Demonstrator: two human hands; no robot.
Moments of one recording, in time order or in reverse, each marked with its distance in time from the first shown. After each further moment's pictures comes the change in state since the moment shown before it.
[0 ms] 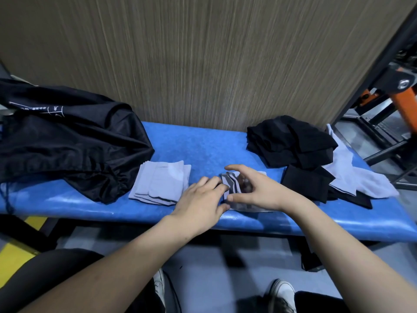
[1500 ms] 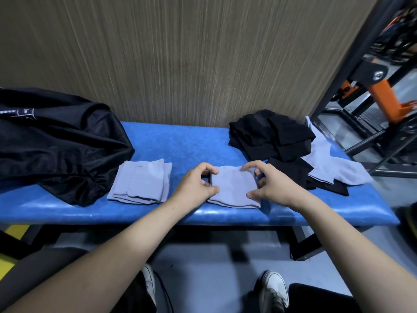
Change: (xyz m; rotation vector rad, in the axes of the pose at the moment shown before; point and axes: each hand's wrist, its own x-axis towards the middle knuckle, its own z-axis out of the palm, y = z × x) left_hand 0.032 0.016 0.006 -0.853 0.011 -0.355; right_hand -0.040 0.051 -0.027 0.112 0.189 0.214
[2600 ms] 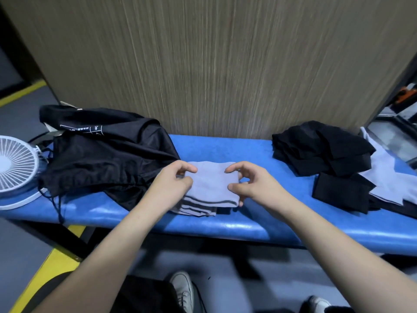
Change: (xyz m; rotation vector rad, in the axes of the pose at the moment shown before) left_hand -0.034 -0.010 -0.142 -0.001 0.315 -0.073; right_hand 0.041 -0.112 0.086 0.592 -0.102 -0.170
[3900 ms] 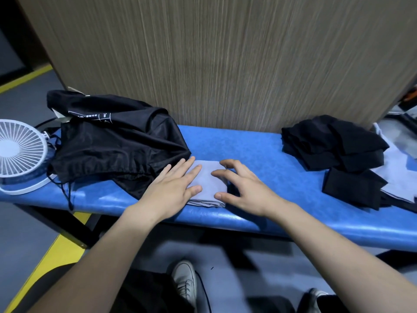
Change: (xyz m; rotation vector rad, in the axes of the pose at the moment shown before) left_hand -0.001 -0.046 -0.024 0.925 -0.315 0.291; right_hand 0.020 0.035 0.032 -0.867 -0.149 -0.345
